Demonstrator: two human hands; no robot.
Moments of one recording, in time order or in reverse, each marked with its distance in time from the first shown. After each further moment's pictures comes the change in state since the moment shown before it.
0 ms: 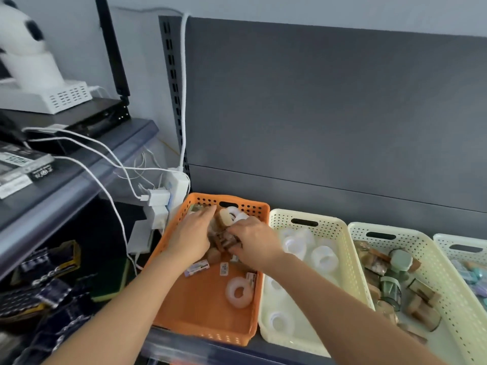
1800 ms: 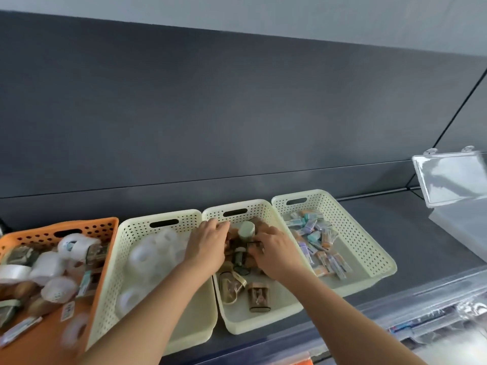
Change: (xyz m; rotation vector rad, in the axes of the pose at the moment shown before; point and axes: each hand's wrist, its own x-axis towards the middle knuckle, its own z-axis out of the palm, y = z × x) left_hand -0.007 0.288 0.108 0.070 -0.091 0.487; right_hand -0.230 0.193 -0.063 0.040 0.121 0.742
